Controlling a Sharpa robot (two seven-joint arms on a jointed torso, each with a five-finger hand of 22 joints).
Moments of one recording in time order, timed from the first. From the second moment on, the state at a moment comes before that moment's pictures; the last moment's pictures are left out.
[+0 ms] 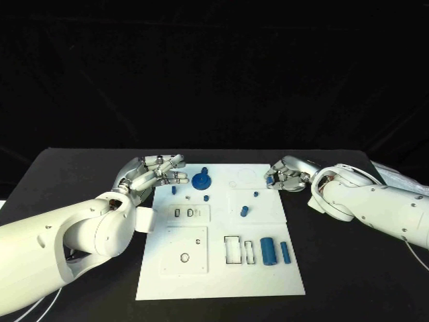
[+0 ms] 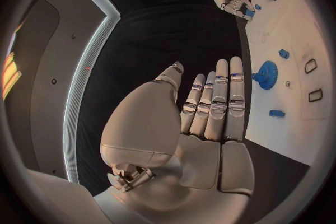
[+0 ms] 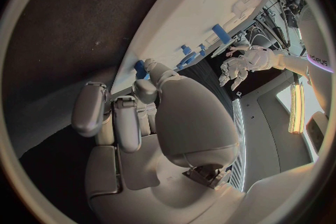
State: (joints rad) left arm 1.15 -0.85 -0.01 1.63 -0.02 -0.42 0.43; left_hand 1.36 -0.02 0.13 0.16 0.17 0.94 0.23 0.08 0.07 0.99 0.17 0.08 0.07 1.14 0.12 0.19 0.19 0.17 1.00 0.22 0.34 0.15; right arm 1.12 -0.83 0.02 1.19 -1.24 -0.28 0.12; right_hand 1.37 -0.06 0.28 0.03 0.16 1.03 0.13 0.11 0.08 1.28 0.05 1.07 1.09 1.46 -0.02 1.48 1.31 0.12 1.35 0.08 1.33 1.06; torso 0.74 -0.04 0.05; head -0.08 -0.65
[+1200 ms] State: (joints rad) left arm 1.15 -0.83 -0.01 1.60 -0.02 -0.41 0.43; left_hand 1.36 -0.02 0.13 0.16 0.17 0.94 0.23 0.08 0.07 0.99 0.17 0.08 0.07 1.14 0.12 0.19 0.19 0.17 1.00 0.22 0.34 0.15; right arm 1.15 -0.73 0.00 1.52 -1.24 -0.42 -0.16; right_hand 1.35 0.00 0.36 -0.01 0.09 1.08 0.11 0.14 0.08 1.28 0.02 1.01 1.04 1.47 -0.05 1.48 1.31 0.12 1.35 0.06 1.34 1.05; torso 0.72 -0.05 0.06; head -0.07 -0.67
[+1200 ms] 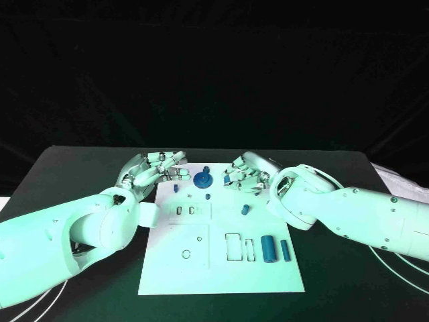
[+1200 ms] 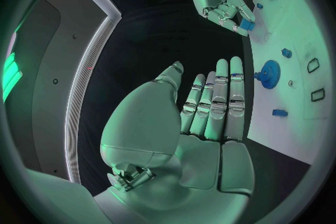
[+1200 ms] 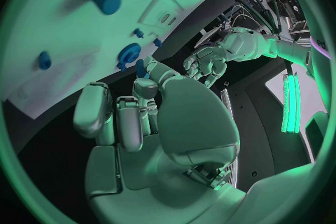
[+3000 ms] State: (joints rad) left arm 1.15 -0.83 -0.01 1.57 0.00 -0.41 0.43; left_hand 1.36 -0.02 0.13 0.16 0.17 0.94 0.23 0.08 0.07 0.99 0.17 0.08 0.07 1.14 0.12 0.19 0.19 0.17 1.00 0.22 0.34 0.15; right arm 1.07 -0.54 -0.02 1.47 -1.43 -0.36 -0.34; right_hand 1.29 -0.04 0.37 0.00 0.13 1.07 0.12 0.13 0.09 1.22 0.03 0.91 0.95 1.47 -0.05 1.48 1.31 0.12 1.35 0.06 1.33 1.04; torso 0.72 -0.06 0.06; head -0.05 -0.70
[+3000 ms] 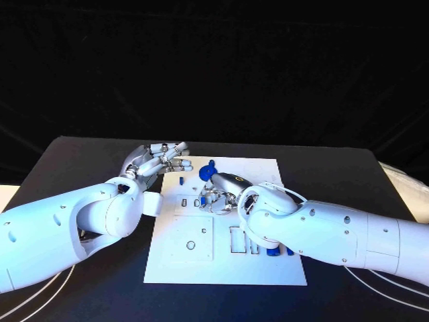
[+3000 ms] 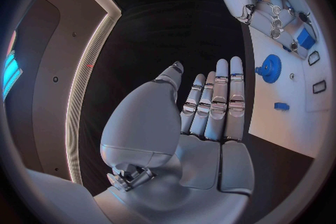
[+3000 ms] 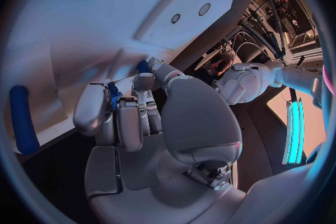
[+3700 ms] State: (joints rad) left arm 1.15 -0.83 -0.01 1.57 0.00 -0.40 0.43; left_hand 1.36 -0.02 0.13 0.16 0.17 0.94 0.23 0.08 0.07 0.99 0.17 0.08 0.07 1.14 0.12 0.19 0.19 0.17 1.00 0.22 0.34 0.15; right arm 1.07 -0.55 -0.02 1.47 -1.43 -0.36 -0.33; right_hand 1.28 -0.06 0.37 0.00 0.15 1.05 0.13 0.12 0.09 1.21 0.04 0.89 0.94 1.47 -0.04 1.48 1.31 0.12 1.34 0.06 1.32 1.04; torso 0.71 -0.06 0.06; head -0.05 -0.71
